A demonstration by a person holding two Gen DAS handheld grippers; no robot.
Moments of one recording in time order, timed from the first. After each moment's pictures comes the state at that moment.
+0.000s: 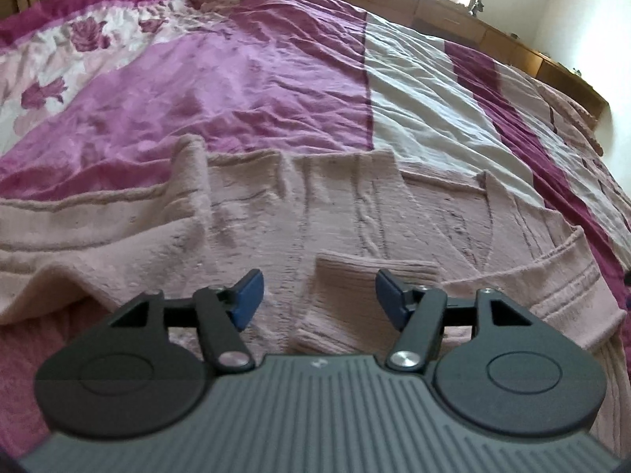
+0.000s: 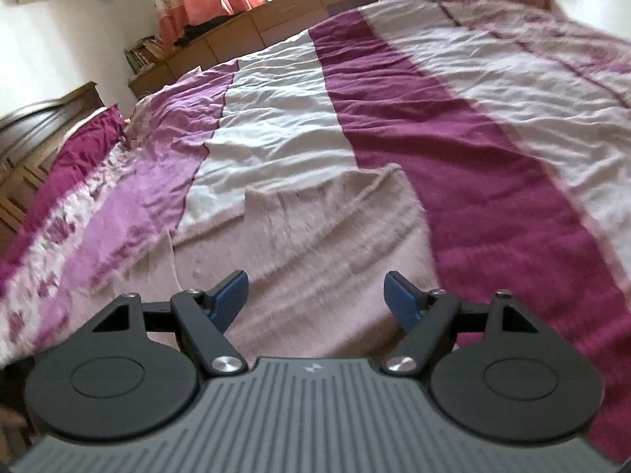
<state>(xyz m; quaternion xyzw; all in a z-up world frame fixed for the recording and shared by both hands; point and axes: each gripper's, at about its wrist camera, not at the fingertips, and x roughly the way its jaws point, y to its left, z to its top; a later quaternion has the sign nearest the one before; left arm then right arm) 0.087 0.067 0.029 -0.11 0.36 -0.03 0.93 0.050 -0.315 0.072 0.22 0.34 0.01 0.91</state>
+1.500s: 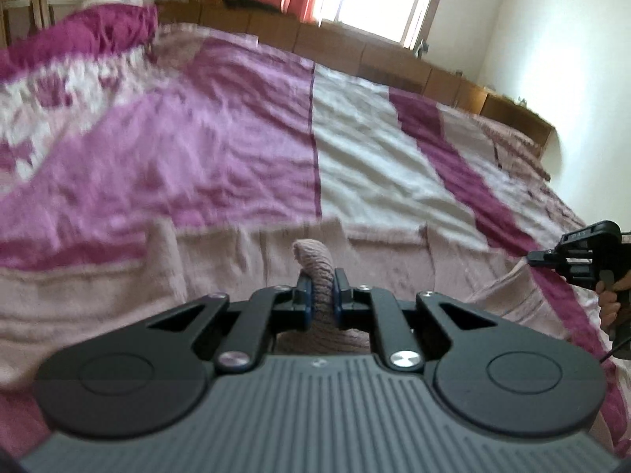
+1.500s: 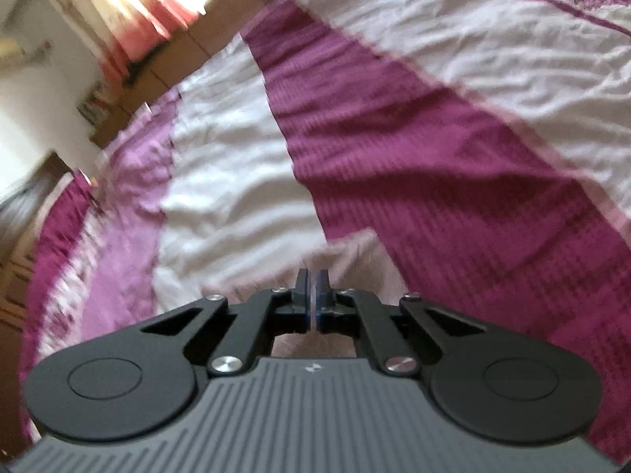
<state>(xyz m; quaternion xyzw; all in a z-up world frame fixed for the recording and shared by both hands) 0.073 0.072 0.073 -0.10 0.27 -0.10 0.95 0.161 -0.373 0.054 0.34 0.34 -0.04 0.87</state>
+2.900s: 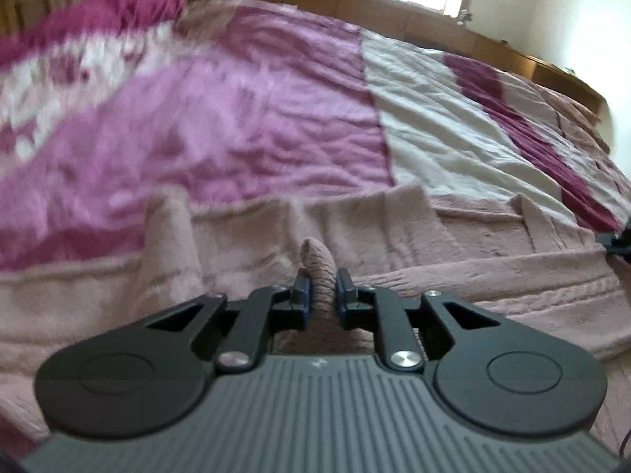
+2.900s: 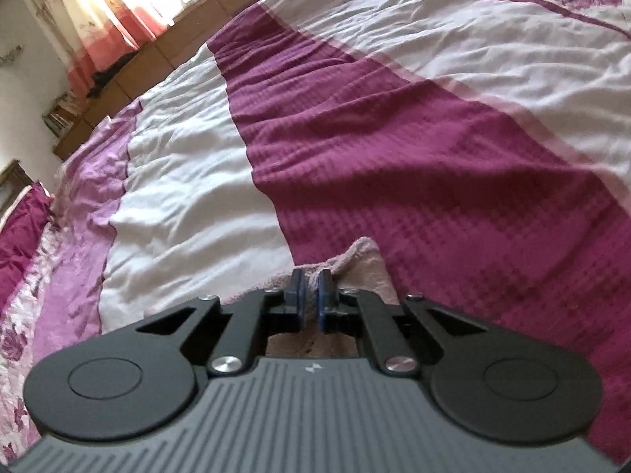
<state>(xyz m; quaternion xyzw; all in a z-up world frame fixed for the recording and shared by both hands) 0.145 0.078 0.005 -0.09 0.32 -0.04 0.94 0.194 -0.357 0.014 0.31 0.34 -0.11 0.88</state>
